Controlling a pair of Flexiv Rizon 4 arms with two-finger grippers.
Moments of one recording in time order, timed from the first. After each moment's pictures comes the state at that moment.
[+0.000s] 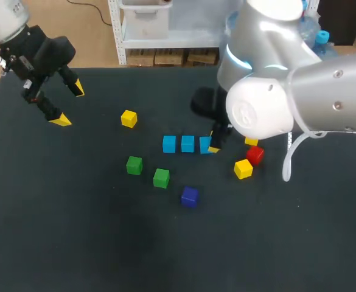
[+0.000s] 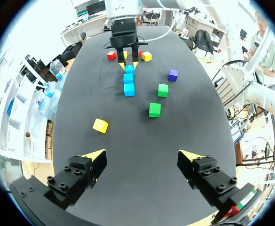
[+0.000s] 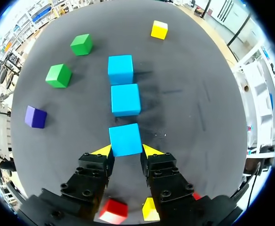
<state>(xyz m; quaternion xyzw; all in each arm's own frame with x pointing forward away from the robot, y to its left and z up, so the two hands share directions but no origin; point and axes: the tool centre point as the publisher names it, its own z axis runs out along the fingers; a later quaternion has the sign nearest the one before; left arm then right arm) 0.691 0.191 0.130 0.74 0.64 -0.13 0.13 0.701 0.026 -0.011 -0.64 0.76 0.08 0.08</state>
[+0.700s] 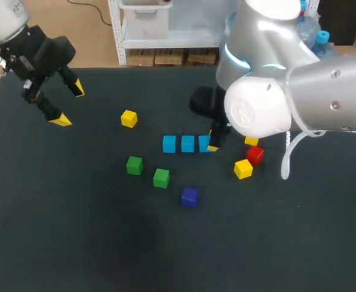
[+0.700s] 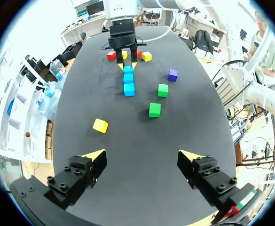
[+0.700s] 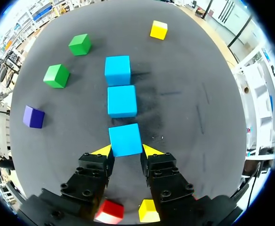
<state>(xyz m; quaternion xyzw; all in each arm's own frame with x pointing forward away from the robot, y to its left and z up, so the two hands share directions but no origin) 0.691 0.191 0.130 0.74 0.64 -0.13 0.13 0.706 0.028 -0.011 -0.65 0.75 0.08 0.08</state>
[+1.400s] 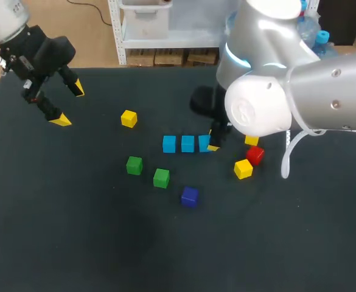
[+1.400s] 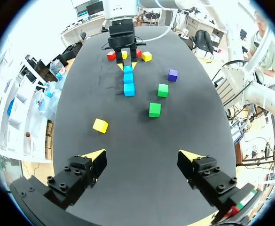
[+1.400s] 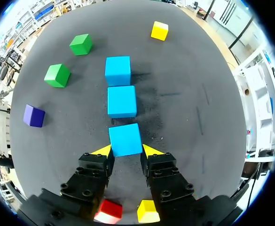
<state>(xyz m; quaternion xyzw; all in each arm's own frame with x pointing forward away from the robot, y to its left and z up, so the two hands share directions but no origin) 0.691 0.191 0.130 0.74 0.64 -0.13 0.13 0.706 0.029 -0.011 -0.65 0.75 0.08 0.08</state>
